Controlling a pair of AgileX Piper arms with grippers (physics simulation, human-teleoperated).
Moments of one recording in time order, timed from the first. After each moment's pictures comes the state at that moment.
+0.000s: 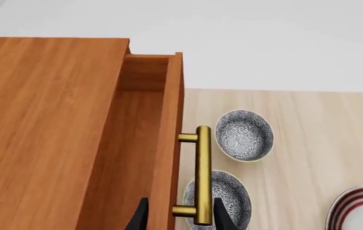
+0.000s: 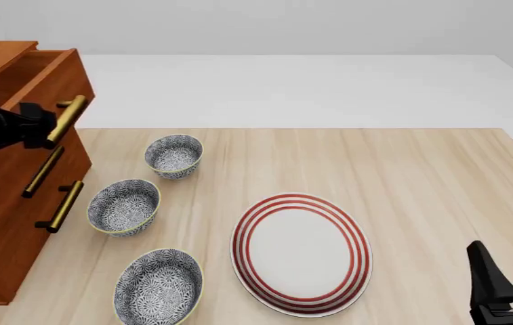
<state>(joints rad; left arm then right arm) 0.08 1.08 -0.97 0.47 0.04 0.00 0.01 0.00 0.00 0.00</state>
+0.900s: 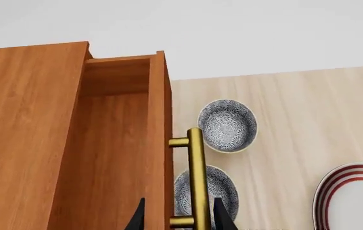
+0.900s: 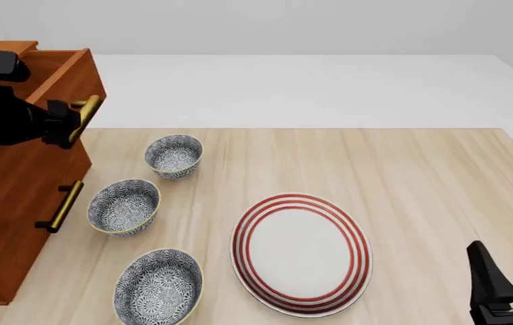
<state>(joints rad) 0.00 1.16 -1.05 0.55 0.08 0.00 0.01 0.00 0.00 0.00</state>
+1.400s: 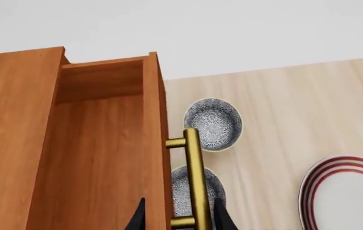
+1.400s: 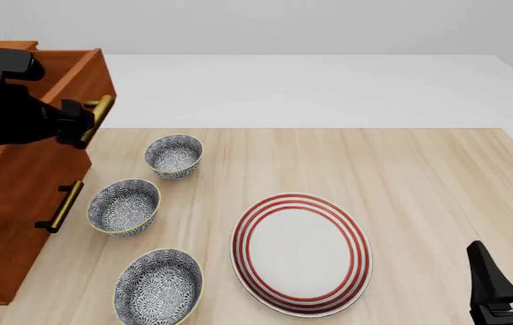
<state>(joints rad) -0.06 1.17 -1.07 0.56 0.07 0.00 0.01 0.00 0.00 0.00</state>
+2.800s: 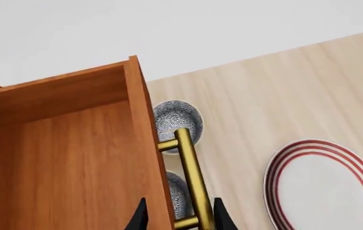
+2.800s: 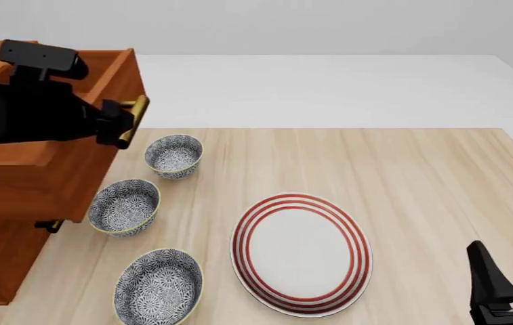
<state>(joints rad) -0.22 1.21 -1.11 0.58 0.05 0.00 0.01 0.00 0.00 0.00</state>
